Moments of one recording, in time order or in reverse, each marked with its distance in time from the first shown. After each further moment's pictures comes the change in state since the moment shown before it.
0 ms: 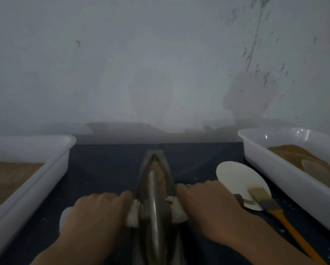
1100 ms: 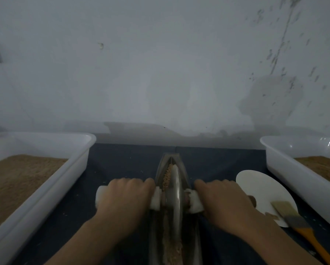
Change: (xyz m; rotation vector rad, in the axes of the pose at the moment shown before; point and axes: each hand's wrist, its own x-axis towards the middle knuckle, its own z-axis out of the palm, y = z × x) left_hand 0.035 -0.005 0.017 0.061 0.210 0.043; right_hand 0.027 0.019 0.024 0.045 0.005 0.107
